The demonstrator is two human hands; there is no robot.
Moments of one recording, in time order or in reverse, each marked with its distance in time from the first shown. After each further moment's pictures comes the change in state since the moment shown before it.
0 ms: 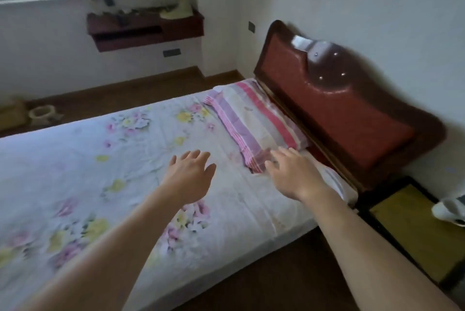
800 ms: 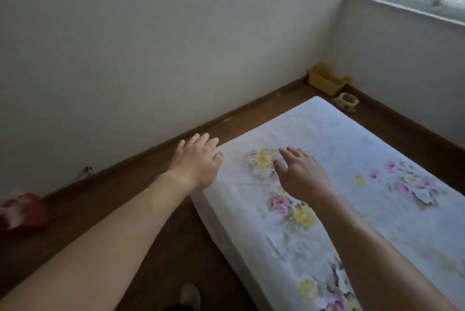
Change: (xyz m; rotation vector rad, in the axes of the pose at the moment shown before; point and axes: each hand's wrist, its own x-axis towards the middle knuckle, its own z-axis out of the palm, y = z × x) left_hand -0.432 -0.367 -0.047 -0.194 0.313 -1.344; right_hand -0.075 -0.596 0.173 -0.244 -0.264 -1.339
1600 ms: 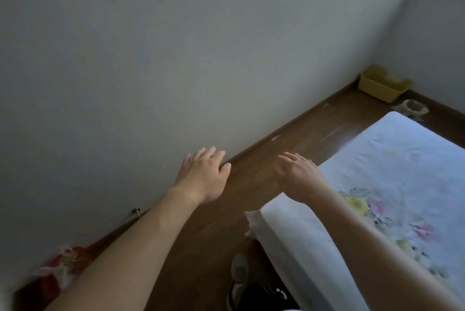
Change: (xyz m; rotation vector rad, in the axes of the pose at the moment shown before) left_hand 0.213 -0.399 -0.089 0.014 -0.055 -0.038; right_hand 0.329 -0.344 0.088 0.006 -0.081 -0.056
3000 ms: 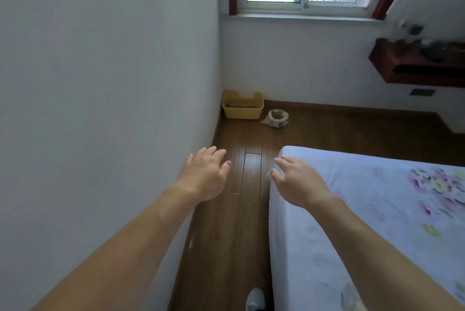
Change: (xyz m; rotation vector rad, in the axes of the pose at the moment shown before) left_hand 0.752 0.335 -0.101 0.032 -0.183 0.823; right_hand 0.476 0.353 -0.201 0.191 0.243 0.810
